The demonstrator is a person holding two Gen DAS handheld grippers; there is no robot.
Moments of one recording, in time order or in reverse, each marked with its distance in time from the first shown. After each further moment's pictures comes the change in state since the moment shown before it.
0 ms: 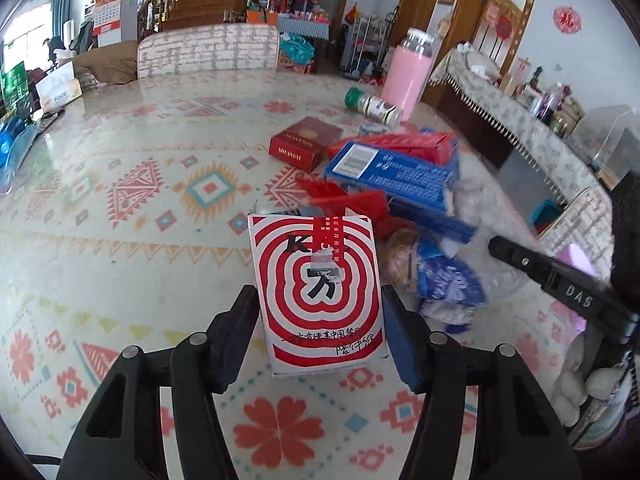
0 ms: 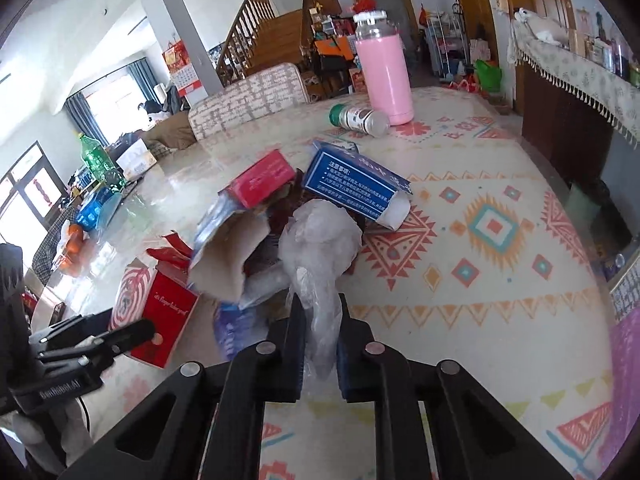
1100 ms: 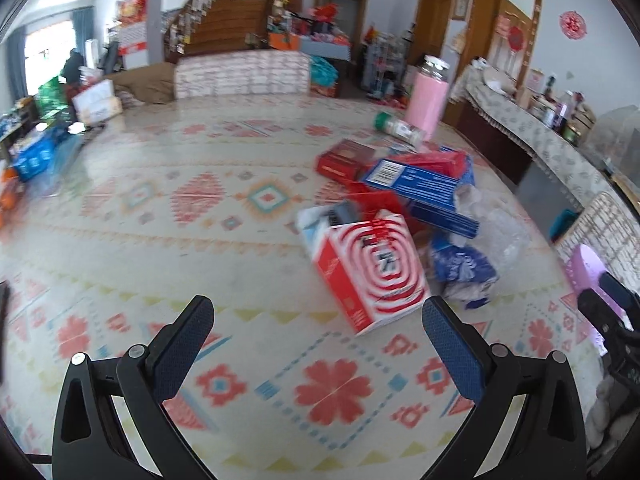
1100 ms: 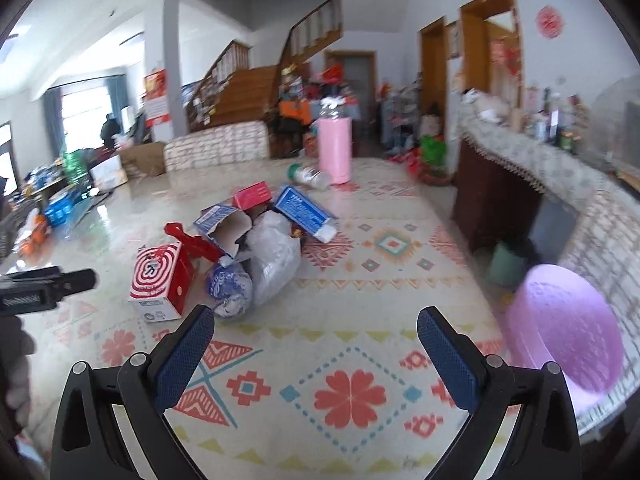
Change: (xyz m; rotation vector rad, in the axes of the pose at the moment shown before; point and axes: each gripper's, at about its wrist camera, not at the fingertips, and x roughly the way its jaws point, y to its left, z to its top) left arm -0.034 0.015 -0.012 0.018 -0.058 0.090; right arm -0.096 0.020 -0.051 -0.112 -0.193 -0.239
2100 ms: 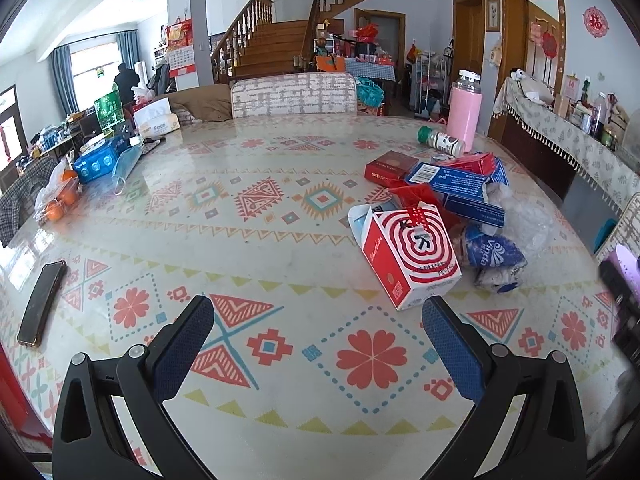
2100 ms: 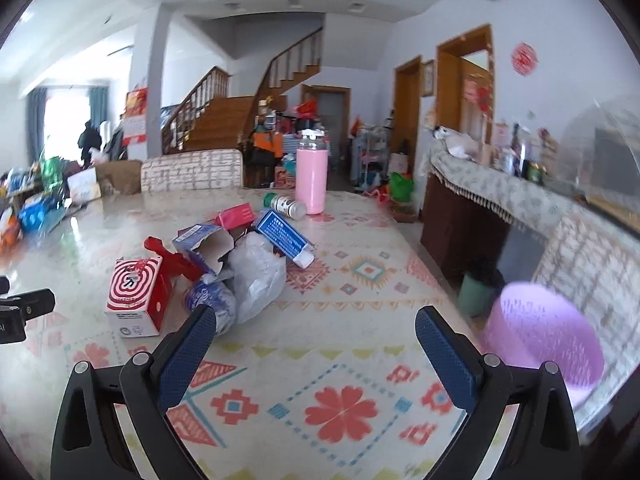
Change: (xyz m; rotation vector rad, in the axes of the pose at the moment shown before) left arm -0.041 -0.003 -0.038 -0.026 -0.109 0.245; right arm -0.020 0.022 -0.011 -0.057 -0.179 -0.200
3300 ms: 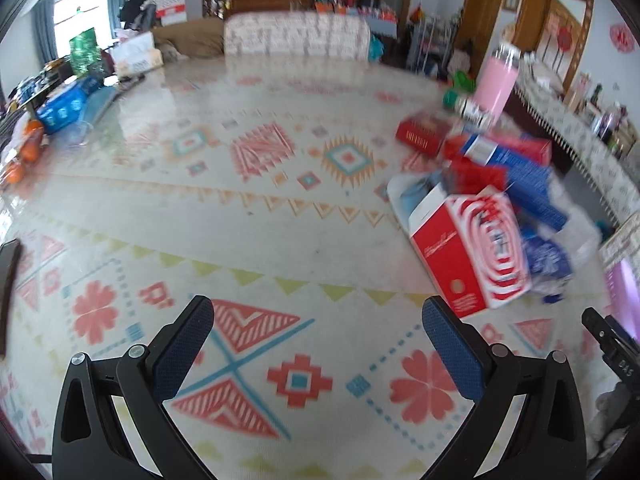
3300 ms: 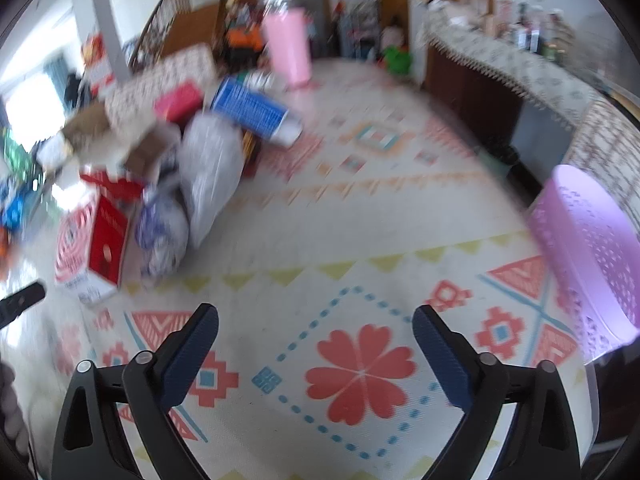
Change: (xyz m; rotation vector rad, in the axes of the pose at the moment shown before) left arm 0.066 0.049 0.016 -0.088 0.190 -0.108; right arm 0.068 -0.016 -0.026 0.219 0.389 0.031
